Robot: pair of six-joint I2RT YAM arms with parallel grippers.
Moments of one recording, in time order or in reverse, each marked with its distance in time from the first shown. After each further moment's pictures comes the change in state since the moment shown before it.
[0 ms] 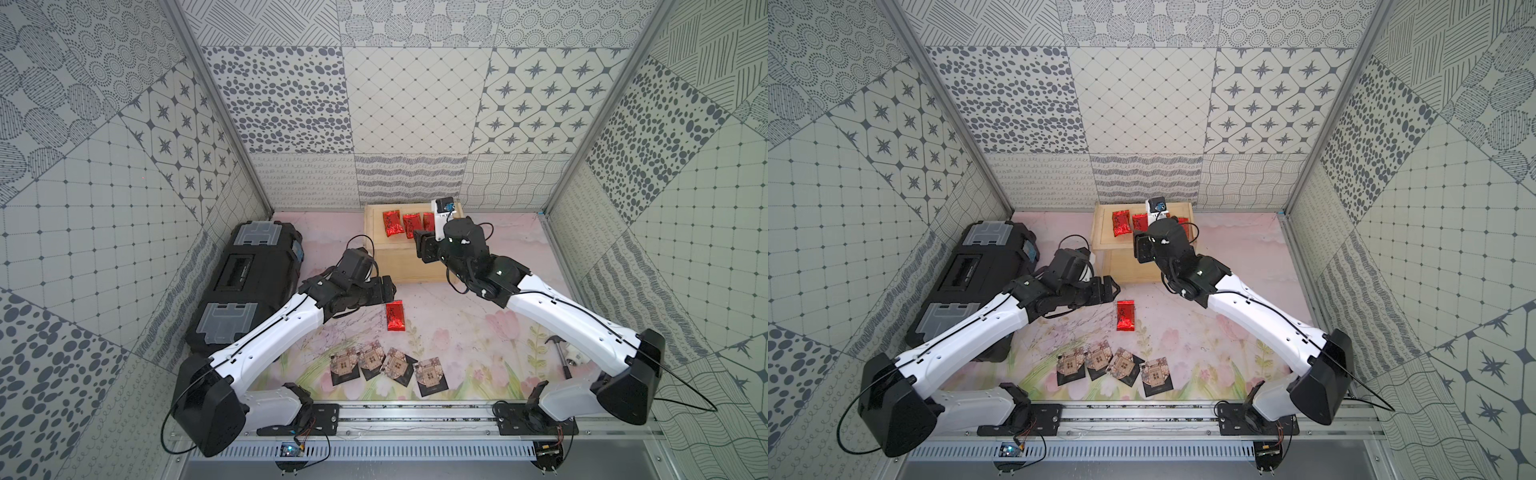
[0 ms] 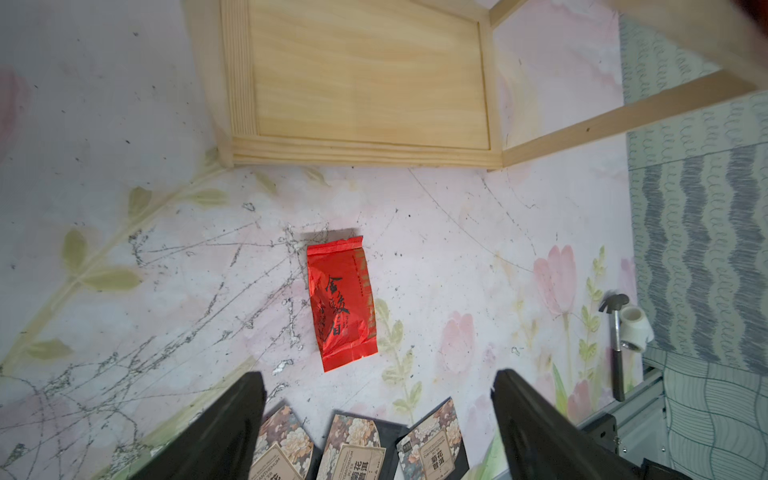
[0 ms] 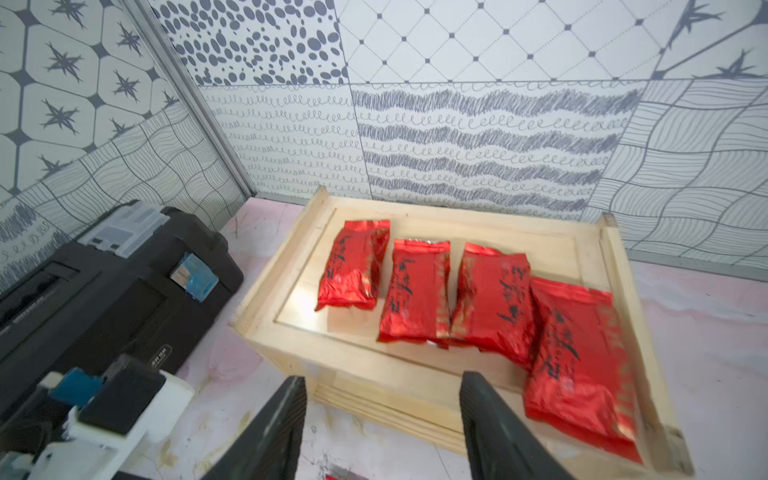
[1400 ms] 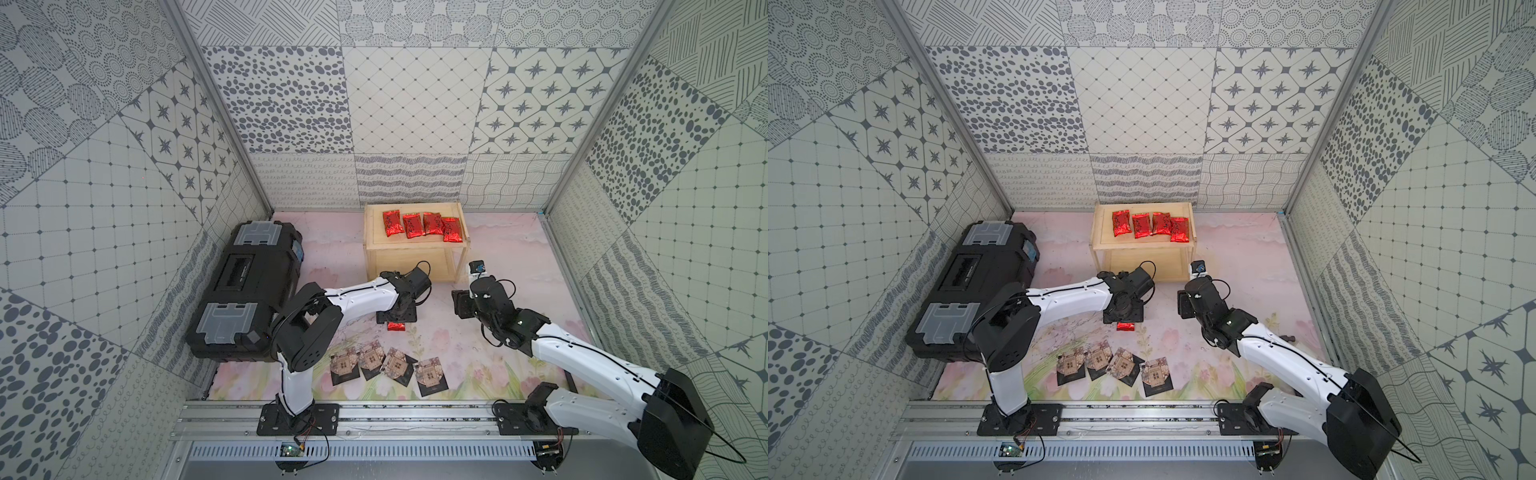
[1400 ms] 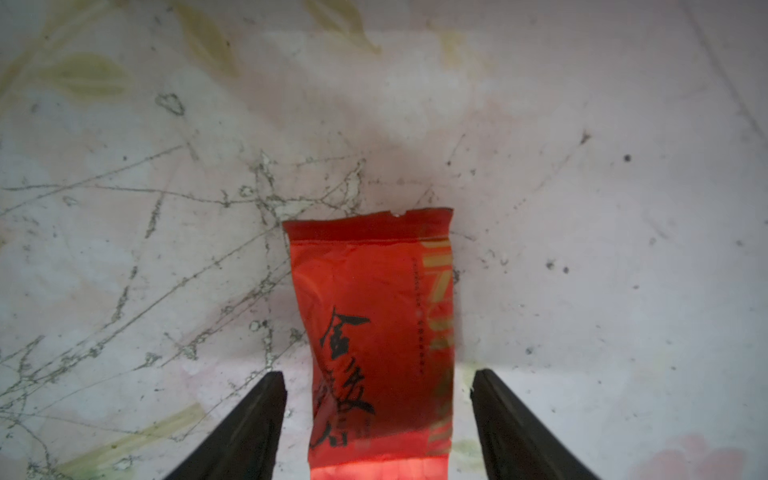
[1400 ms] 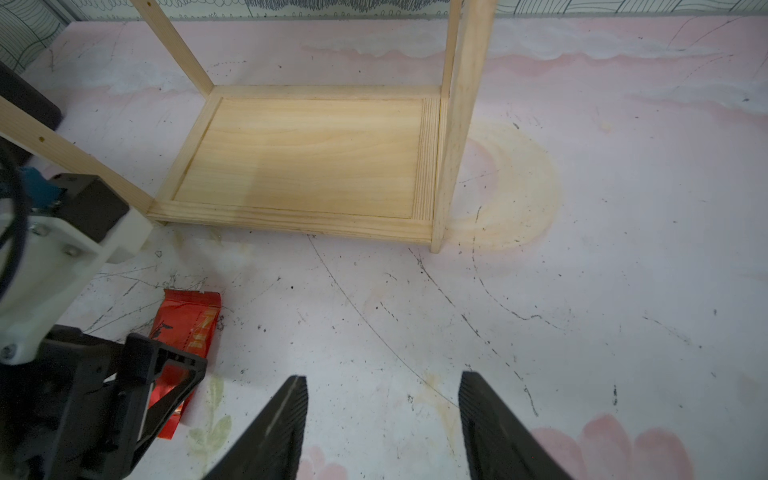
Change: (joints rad) left arm -0.195 0.600 0.240 -0.154 -0.254 -0.170; right arm -0.129 -0.261 -0.630 0.055 -0.053 0.103
